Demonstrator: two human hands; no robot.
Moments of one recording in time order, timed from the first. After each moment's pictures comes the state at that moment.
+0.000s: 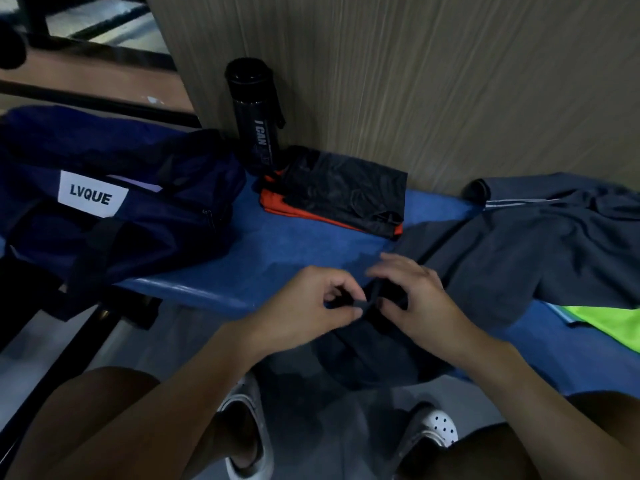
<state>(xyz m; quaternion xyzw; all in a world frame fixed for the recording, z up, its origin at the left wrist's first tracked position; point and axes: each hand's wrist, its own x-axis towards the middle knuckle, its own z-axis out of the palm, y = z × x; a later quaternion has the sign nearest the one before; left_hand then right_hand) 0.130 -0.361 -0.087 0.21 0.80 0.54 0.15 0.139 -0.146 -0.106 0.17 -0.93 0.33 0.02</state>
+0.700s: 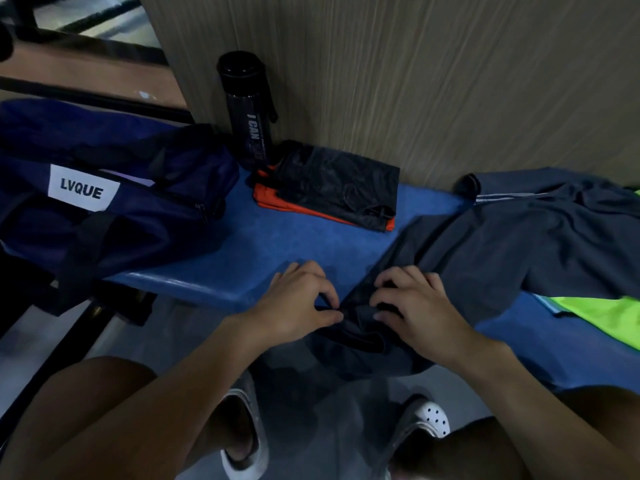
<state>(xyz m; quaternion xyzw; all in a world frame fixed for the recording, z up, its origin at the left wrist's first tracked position) 0.125 -0.363 -0.107 0.20 0.94 0.26 0.13 0.153 -0.134 -0.113 0.20 -0.97 0.15 -0.02</state>
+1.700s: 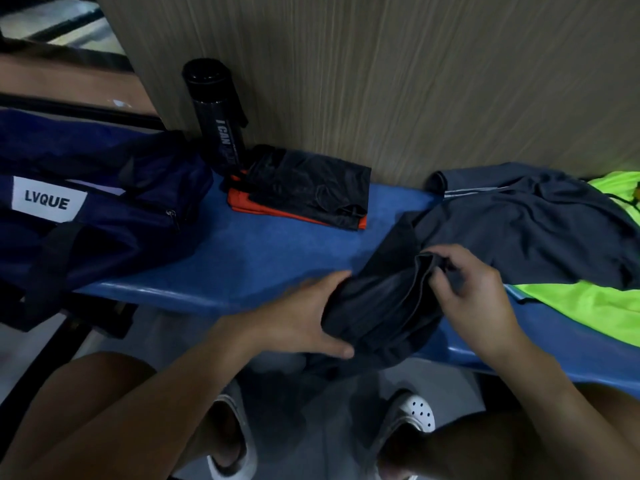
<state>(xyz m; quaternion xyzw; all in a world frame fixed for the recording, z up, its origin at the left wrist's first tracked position) 0.131 -0.330 -0.107 0.27 0.87 0.32 0.25 0.178 -0.077 -0.079 0.03 -0.90 0.40 0.17</state>
